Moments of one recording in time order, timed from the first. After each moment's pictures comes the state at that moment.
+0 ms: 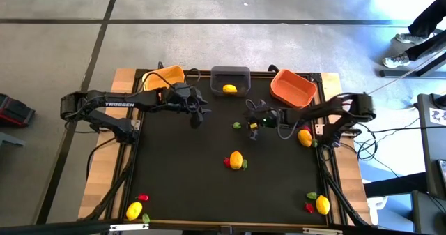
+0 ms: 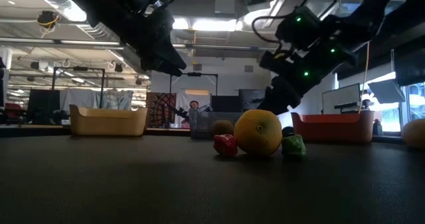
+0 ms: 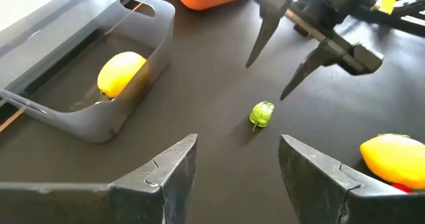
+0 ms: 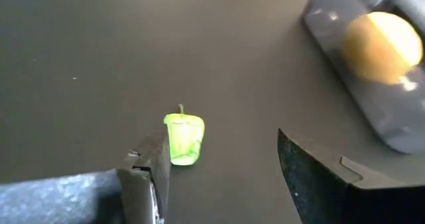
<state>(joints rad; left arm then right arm) 0.30 1.28 0.74 -0.06 0.01 -0.16 -0.13 1.60 0.64 0.30 0.18 -0.03</state>
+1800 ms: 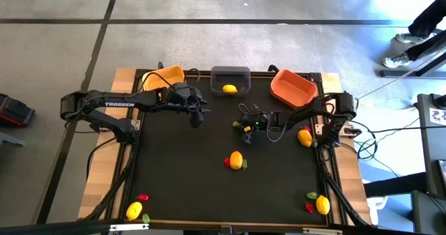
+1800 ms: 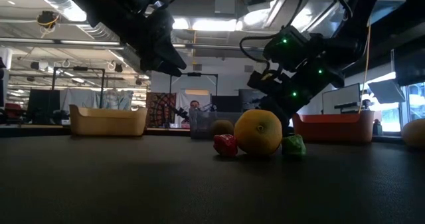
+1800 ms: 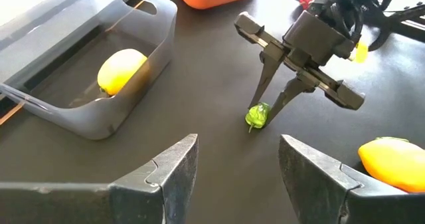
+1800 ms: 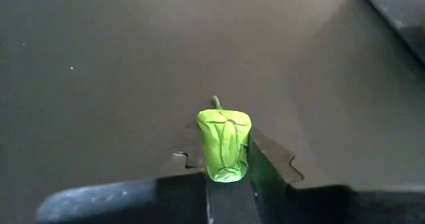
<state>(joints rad) 0.30 1.28 0.74 -0.06 0.01 -0.18 -0.13 1.81 0.67 0.45 0.13 0.00</state>
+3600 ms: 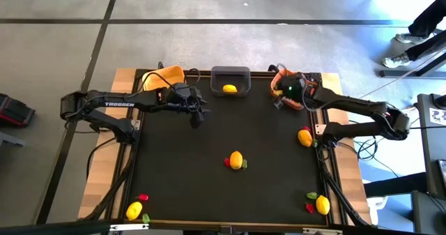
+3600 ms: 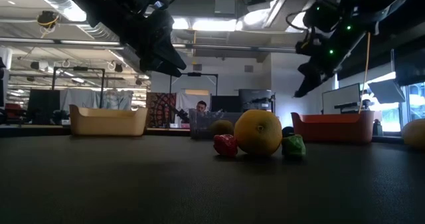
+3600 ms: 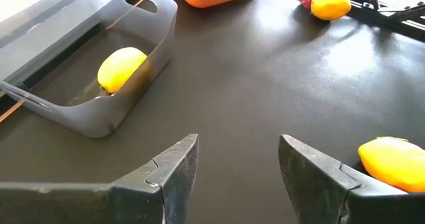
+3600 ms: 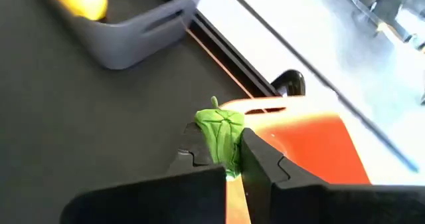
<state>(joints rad) 0.30 1.28 0.74 -0.07 0.01 -0.18 -0.57 1.11 0.67 -0.31 0.37 -0.06</state>
